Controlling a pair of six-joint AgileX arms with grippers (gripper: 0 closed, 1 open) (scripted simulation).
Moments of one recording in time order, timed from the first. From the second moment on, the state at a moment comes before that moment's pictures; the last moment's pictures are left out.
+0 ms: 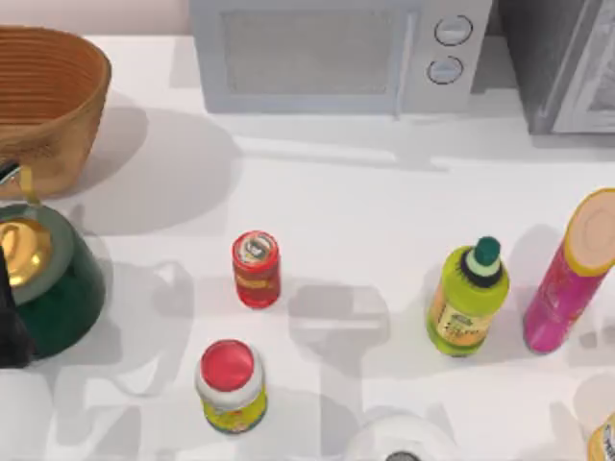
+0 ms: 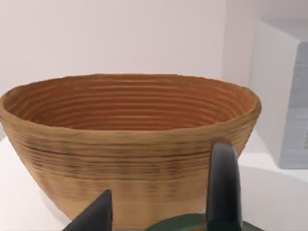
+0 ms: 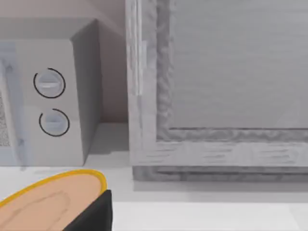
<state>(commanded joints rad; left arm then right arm) 0.00 0.00 0.00 0.00 0.00 0.00 0.00 0.00 0.00 0.00 0.00 0.00</state>
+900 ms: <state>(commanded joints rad) -0.13 0.93 0.63 -0.18 0.43 0.67 0.00 0.00 0.00 0.00 0.00 0.00</state>
